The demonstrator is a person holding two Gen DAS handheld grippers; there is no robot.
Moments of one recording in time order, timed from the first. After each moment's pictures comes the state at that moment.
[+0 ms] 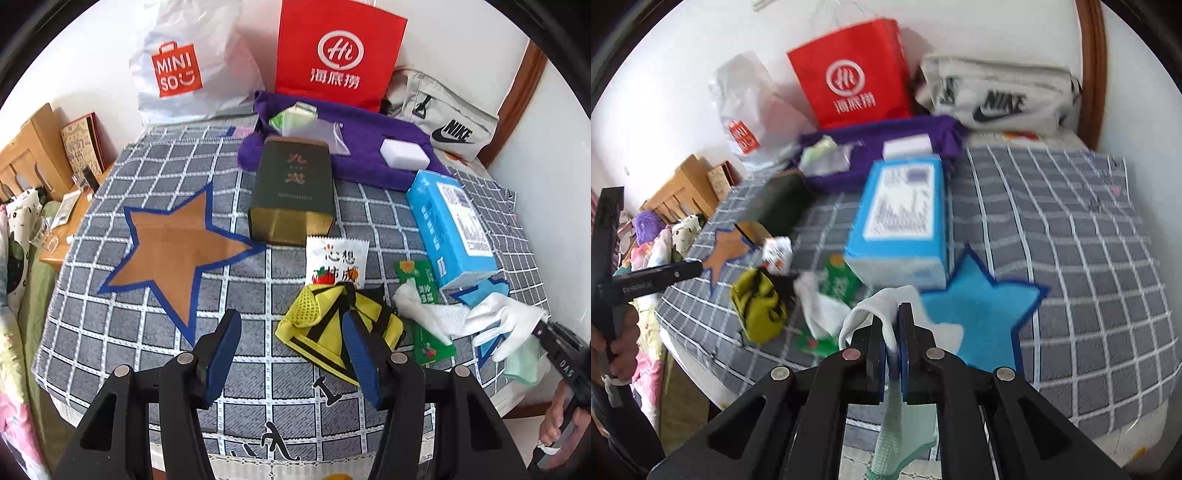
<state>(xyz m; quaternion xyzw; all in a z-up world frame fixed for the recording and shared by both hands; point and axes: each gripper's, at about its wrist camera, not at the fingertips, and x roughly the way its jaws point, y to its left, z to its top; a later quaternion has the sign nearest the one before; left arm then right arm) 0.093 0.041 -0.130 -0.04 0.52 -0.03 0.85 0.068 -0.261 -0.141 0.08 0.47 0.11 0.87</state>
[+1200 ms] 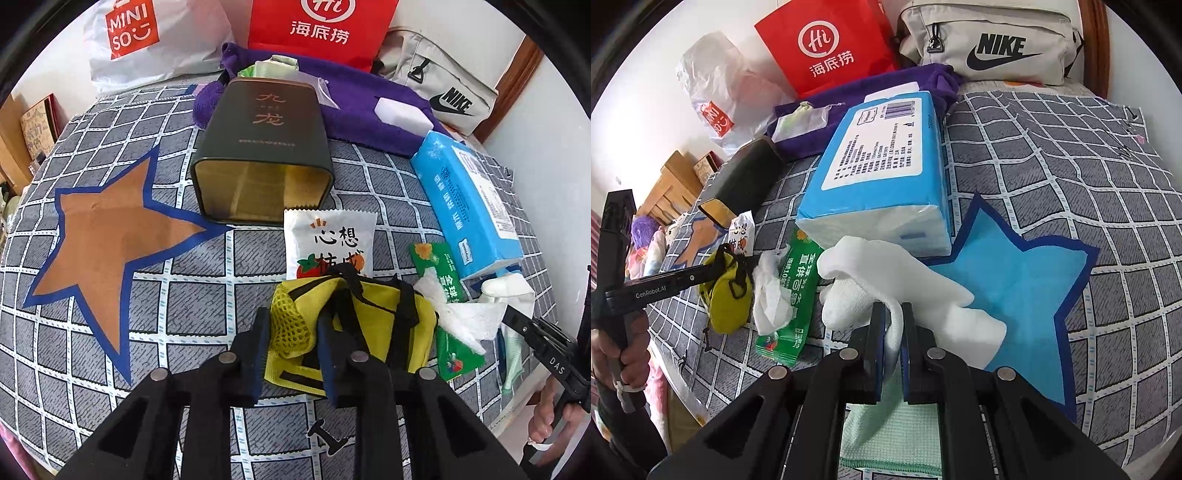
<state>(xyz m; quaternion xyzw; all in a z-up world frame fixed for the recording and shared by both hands) 0.130 0.030 -0.195 -0.05 0.55 -0.09 0.83 0.095 -0.256 -0.207 0.11 0.50 0.11 0.85</state>
